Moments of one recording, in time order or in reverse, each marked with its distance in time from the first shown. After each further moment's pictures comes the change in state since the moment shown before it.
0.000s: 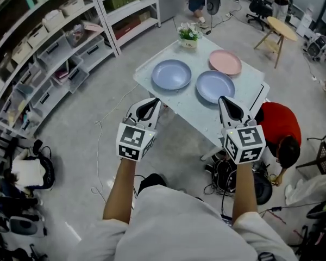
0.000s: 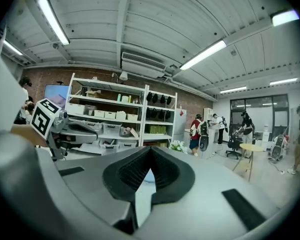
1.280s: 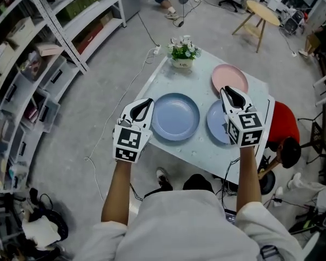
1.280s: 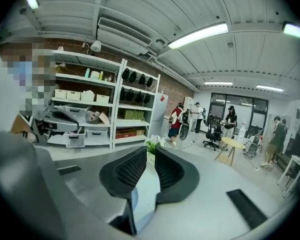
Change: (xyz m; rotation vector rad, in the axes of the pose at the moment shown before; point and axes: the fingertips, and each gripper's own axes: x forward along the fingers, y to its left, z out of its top) left arm 0.284 0.274 -0.056 0.015 0.050 -0.225; right arm 0.359 -0.127 0.005 -0.002 0.189 -0.274
